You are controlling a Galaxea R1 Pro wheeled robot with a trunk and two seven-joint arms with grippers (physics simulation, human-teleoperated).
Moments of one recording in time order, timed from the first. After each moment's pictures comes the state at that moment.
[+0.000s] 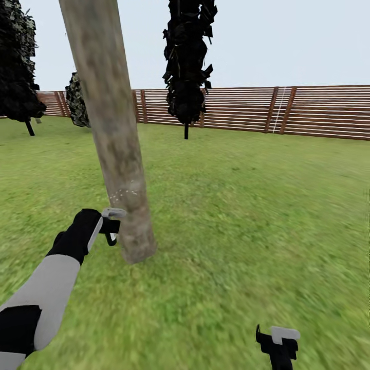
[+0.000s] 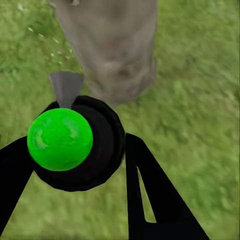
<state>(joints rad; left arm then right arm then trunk) -0.99 0.12 0.02 -0.78 -0.13 0.89 -0.13 -0.49 -0.04 0.05 -0.03 -0.01 -0.58 -0.34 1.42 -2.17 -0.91</state>
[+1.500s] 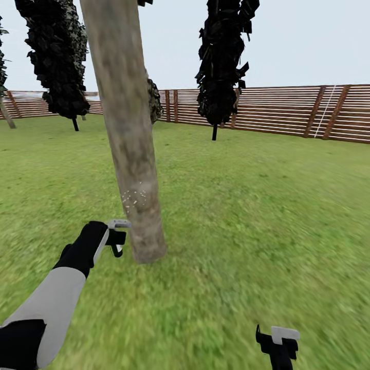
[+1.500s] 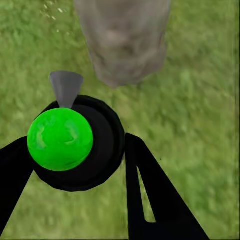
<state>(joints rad) -0.92 0.08 0.03 -0.78 -0.12 0.86 -0.12 -0.49 -0.04 0.05 -0.03 -0.01 -0.58 -0.34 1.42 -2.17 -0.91</state>
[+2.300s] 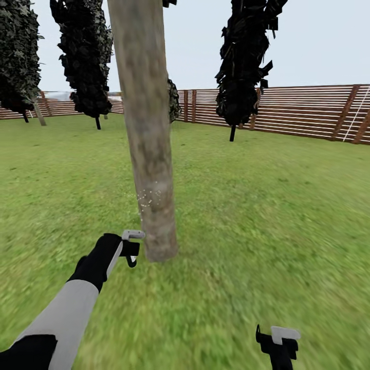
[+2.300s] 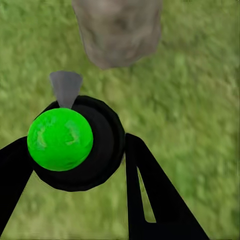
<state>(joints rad) -0.84 -0.01 0.02 -0.78 -0.13 0.81 -0.13 -0.49 -0.04 0.05 -0.03 -0.01 -0.58 -0.34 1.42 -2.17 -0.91</state>
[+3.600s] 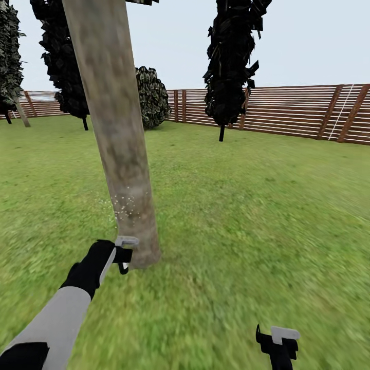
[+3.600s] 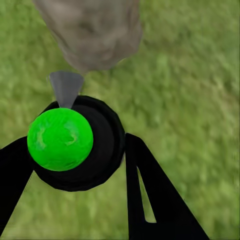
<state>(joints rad) -0.80 0.03 0.03 -0.78 -0.14 0.81 -0.12 -0.49 -0.04 0.05 -0.03 -0.01 -0.58 -0.34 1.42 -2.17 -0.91</state>
